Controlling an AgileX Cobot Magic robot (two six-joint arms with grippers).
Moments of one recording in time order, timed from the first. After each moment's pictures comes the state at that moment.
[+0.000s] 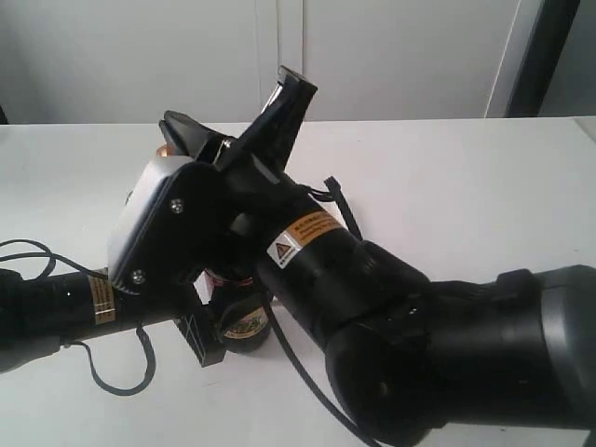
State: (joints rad) left arm -0.46 1.80 -0.54 0.76 -1.03 -0.20; right arm 1.05 1.64 -0.79 0.41 -1.00 -1.22
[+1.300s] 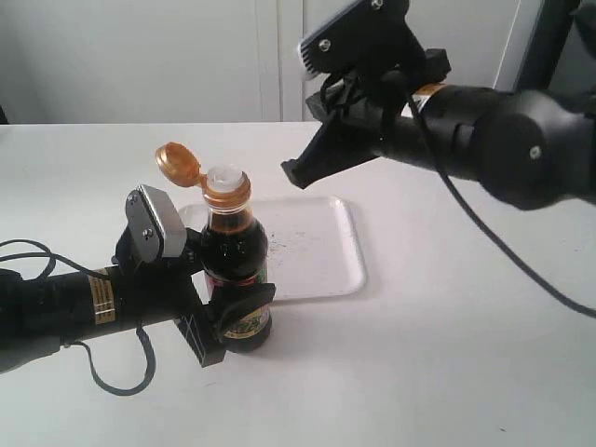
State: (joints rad) left arm -0.46 1.80 -0.54 0.76 -1.03 -0.20; right arm 0.61 1.47 -0.94 0.28 -0.15 -0.58
